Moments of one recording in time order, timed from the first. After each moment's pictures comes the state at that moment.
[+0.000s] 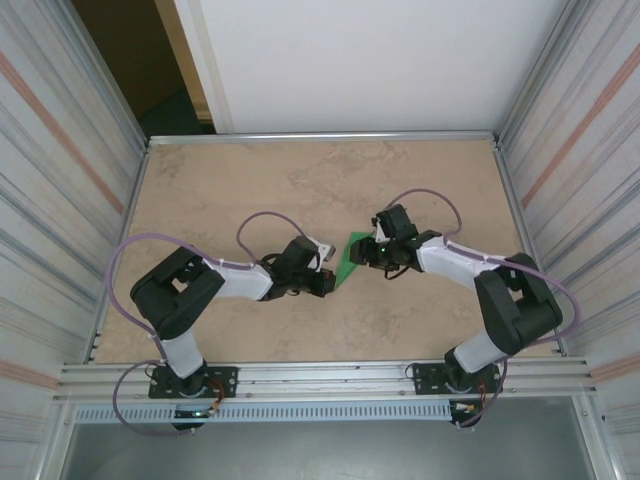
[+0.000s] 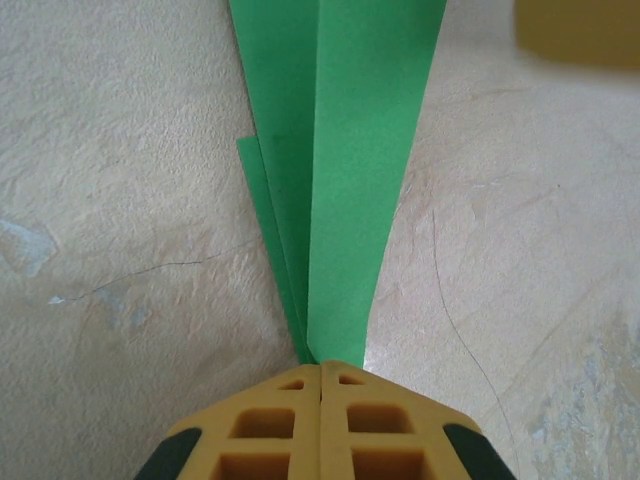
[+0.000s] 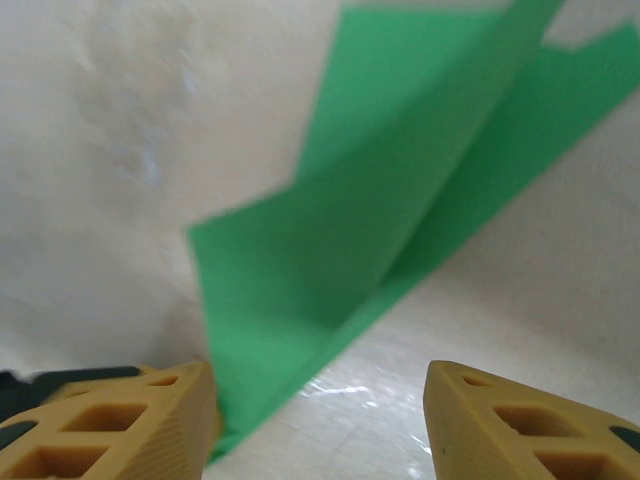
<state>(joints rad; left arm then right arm) -0.82 1.76 0.74 0.20 0.26 -0.48 0.51 1.55 0.81 -0.28 -0.23 0.61</state>
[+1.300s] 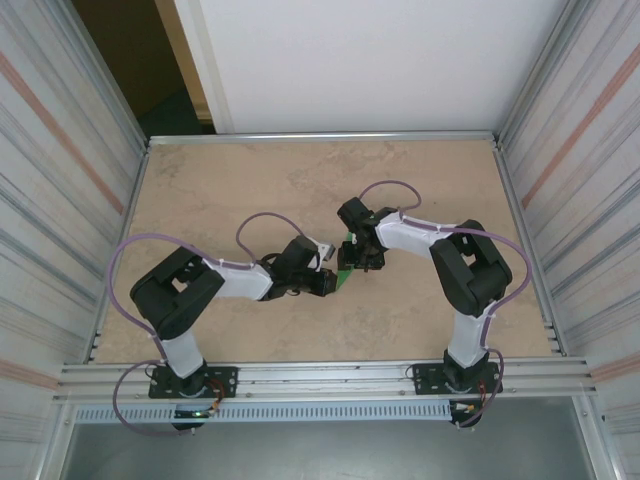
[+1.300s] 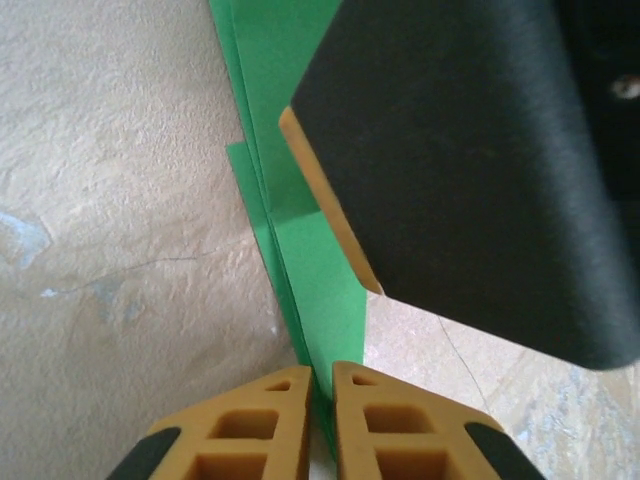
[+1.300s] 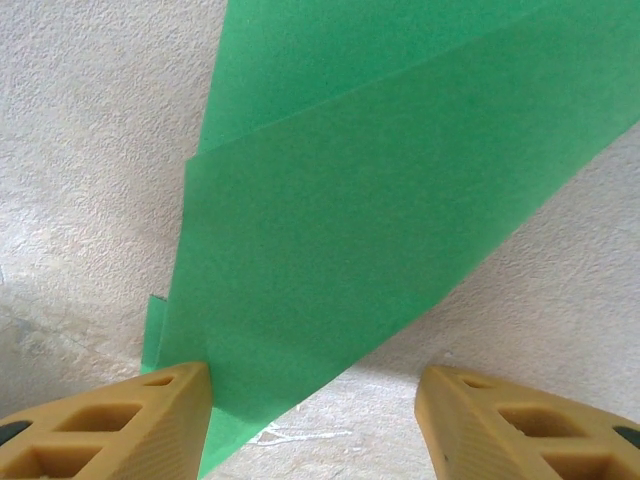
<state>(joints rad) -0.82 1.75 0.74 0.20 0.27 -0.52 0.63 1.88 1.17 -0.67 -0.05 0.56</state>
